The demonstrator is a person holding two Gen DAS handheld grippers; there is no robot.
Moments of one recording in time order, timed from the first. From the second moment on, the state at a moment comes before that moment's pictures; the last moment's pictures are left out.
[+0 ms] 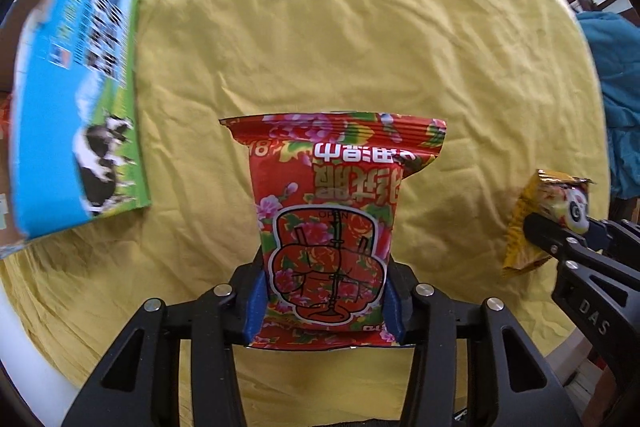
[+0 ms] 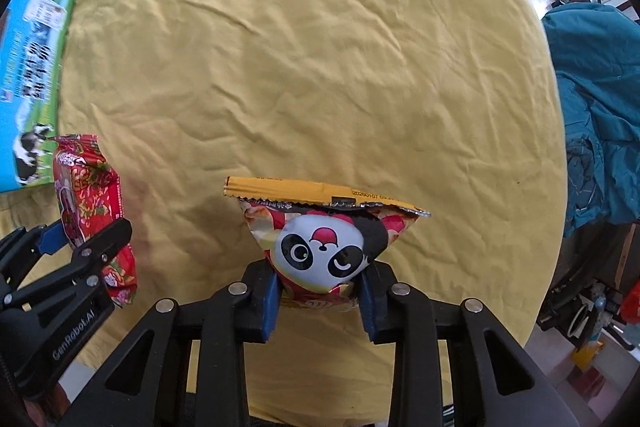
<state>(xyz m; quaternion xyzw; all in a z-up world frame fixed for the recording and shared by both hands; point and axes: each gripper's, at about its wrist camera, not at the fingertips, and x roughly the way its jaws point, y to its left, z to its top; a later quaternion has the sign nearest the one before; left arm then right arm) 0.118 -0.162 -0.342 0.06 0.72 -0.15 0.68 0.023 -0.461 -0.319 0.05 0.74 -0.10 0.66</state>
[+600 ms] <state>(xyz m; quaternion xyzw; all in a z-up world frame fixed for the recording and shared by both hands) 0.146 -0.057 -0.201 -0.03 0.63 -0.17 0.76 0.061 -0.345 -0.176 0.06 0.66 -0.02 0.75</state>
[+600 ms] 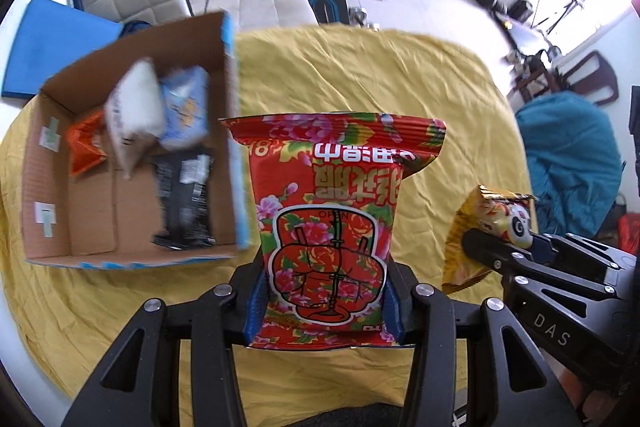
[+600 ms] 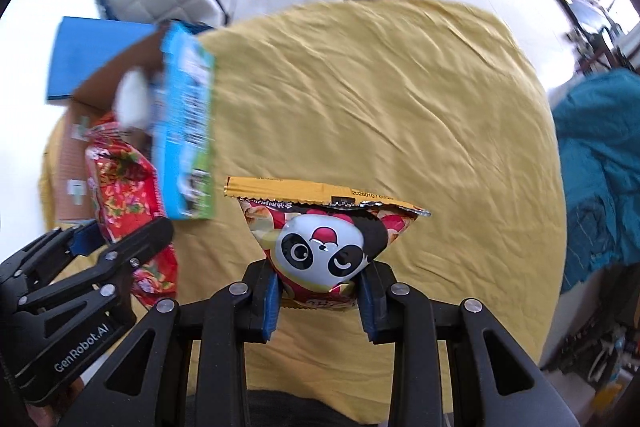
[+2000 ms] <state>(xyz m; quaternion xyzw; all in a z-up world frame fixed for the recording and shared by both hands) 0.271 0.193 -0.388 -0.07 0.78 -0.11 0.61 0.174 -0.061 -0.382 0.05 0.75 0.09 0.66</state>
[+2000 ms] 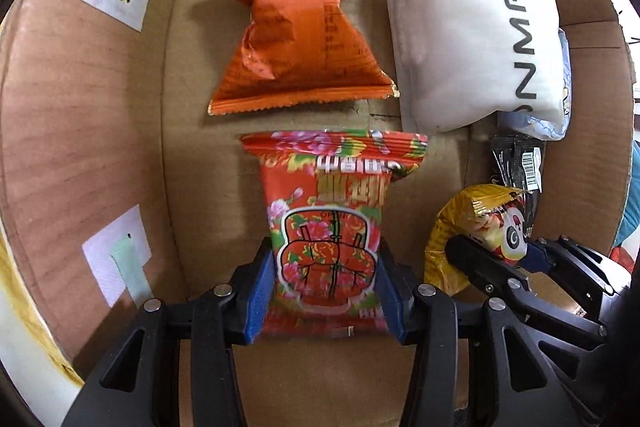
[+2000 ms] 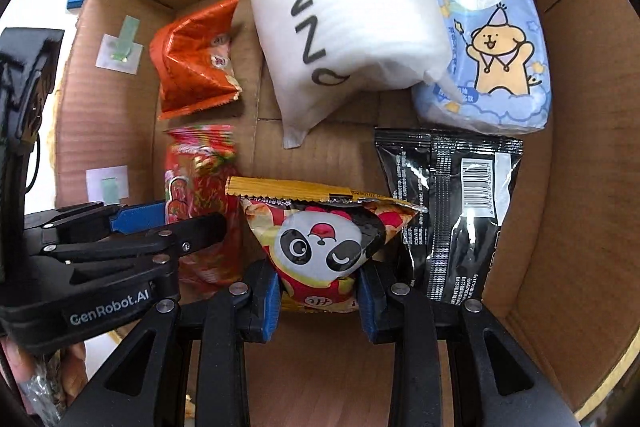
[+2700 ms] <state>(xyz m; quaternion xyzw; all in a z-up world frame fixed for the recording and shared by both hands) 0.222 0.199 -0.328 -0.06 0.73 -0.08 0.68 0.166 -0.066 -0.335 0.02 0.72 0.08 0.69</state>
